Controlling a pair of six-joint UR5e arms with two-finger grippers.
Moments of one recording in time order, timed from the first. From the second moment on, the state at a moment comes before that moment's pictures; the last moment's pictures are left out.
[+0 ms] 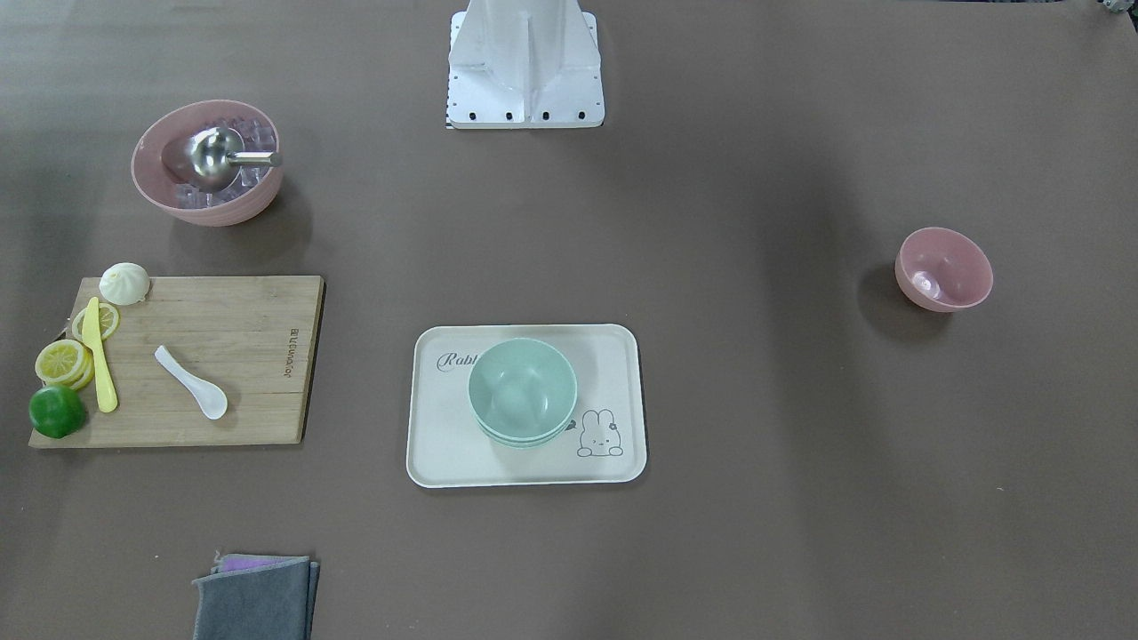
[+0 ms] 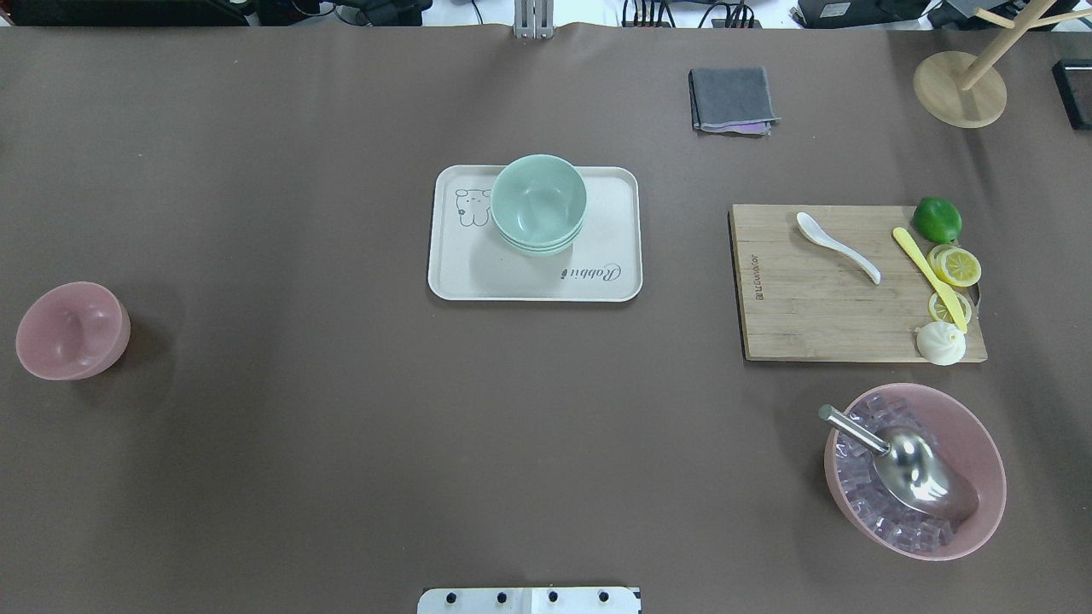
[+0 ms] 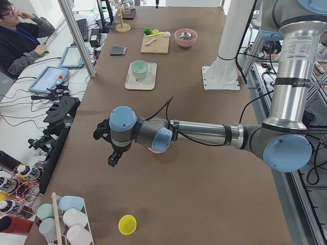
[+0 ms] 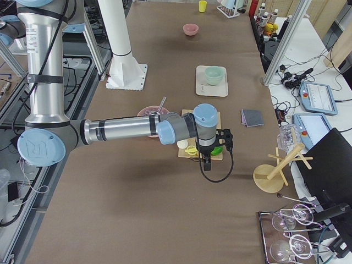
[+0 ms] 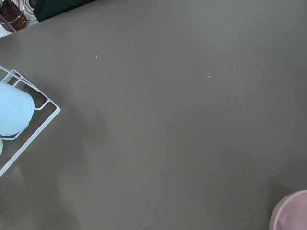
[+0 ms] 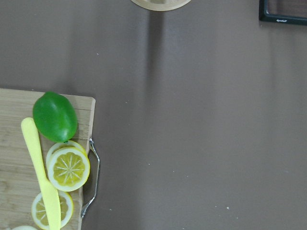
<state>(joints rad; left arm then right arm) -1.57 -1.66 -1.55 -1.85 -2.43 0.13 1.44 -1.60 1.73 -1.37 2.31 0.21</state>
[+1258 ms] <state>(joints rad) -1.31 -1.59 -1.56 -1.96 -2.41 -0.01 1.24 -1.57 1.72 -1.18 2.28 0.22</state>
